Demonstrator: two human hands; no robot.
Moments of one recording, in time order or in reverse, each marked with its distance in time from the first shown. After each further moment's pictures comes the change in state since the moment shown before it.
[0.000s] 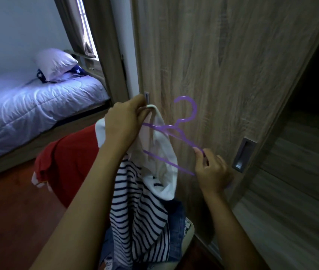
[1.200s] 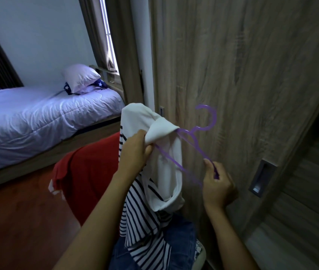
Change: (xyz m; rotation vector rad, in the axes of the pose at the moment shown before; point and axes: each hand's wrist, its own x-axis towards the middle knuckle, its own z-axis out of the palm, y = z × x) left_hand -0.027 -0.032 0.045 -0.074 -0.135 -0.218; right_hand 0.012 -0.030 0.014 0.294 0.027 0.301
